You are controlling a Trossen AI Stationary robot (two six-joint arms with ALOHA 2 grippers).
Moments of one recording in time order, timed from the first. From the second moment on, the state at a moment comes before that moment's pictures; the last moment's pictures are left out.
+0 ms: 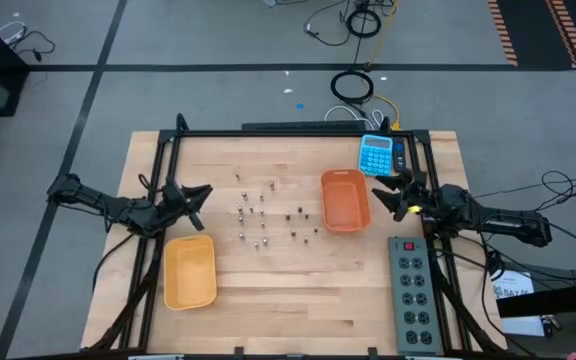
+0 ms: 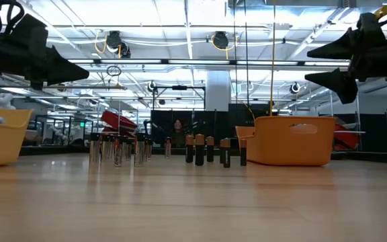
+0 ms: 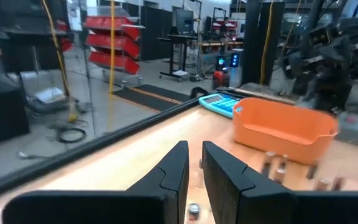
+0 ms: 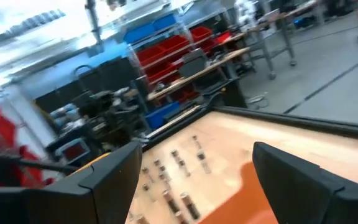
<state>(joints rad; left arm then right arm) -0.35 0.14 0.00 0.09 -0.95 -0.07 -0.14 0.01 0.01 0.09 0.28 0.46</state>
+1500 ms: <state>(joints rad) -0.10 0.37 0.29 -0.07 -0.72 -0.10 -0.14 0.15 0.02 0.27 0.44 0.36</state>
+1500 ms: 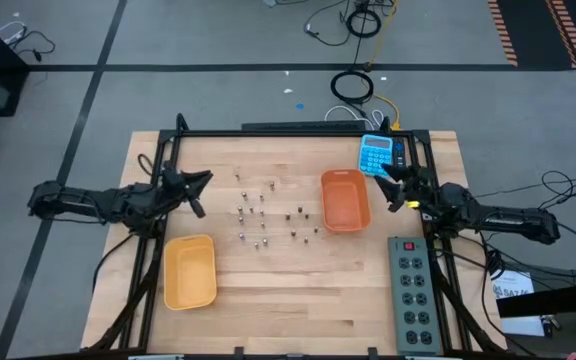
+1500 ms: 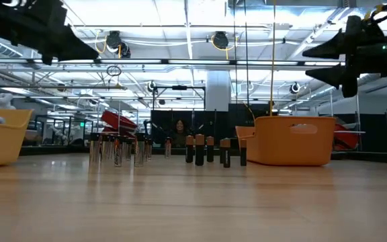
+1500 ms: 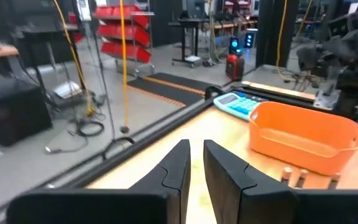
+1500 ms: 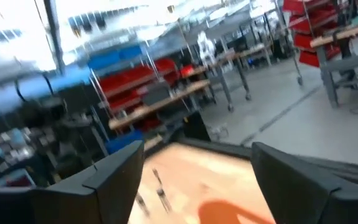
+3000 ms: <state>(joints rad) 0.42 1.09 0.61 -0.30 -0.16 -0.01 -0.04 1.17 0.46 0.45 0.42 0.02</state>
